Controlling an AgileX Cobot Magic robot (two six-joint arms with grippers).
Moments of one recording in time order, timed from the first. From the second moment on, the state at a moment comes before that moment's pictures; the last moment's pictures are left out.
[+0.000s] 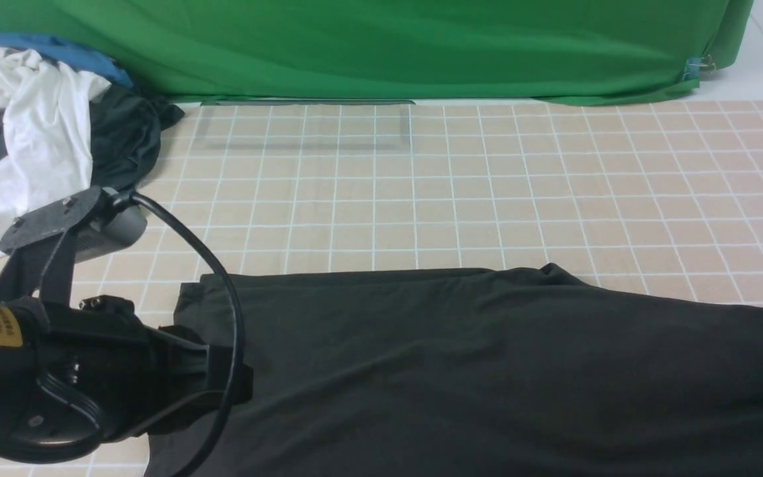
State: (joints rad) right arm -0.35 1.75 -1.02 -0.16 0.88 0.00; left arm -0.38 0.91 -0.72 -0.41 0.81 -0.12
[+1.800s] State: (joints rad) right arm -0.46 1.67 -1.22 0.08 1.07 -0.10; left arm -0.38 0.91 -0.72 -0.28 0.82 -0.21
